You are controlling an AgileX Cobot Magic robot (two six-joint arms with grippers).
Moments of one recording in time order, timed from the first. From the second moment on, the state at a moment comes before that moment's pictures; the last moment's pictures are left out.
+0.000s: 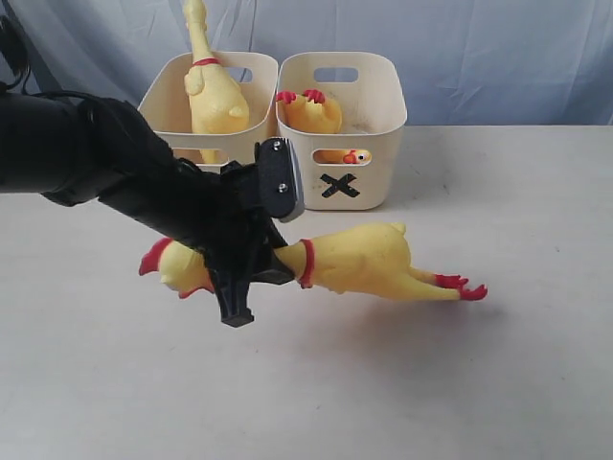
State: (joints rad) left arm -0.56 1.74 -1.03 -0.77 0.52 1.54; right arm 0.42 0.08 -0.48 0.11 0.77 0.14
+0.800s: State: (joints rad) left arm -0.54 1.67 -1.13 -1.13 0.59 1.70; right arm 0.42 0.08 -0.48 0.11 0.77 0.14
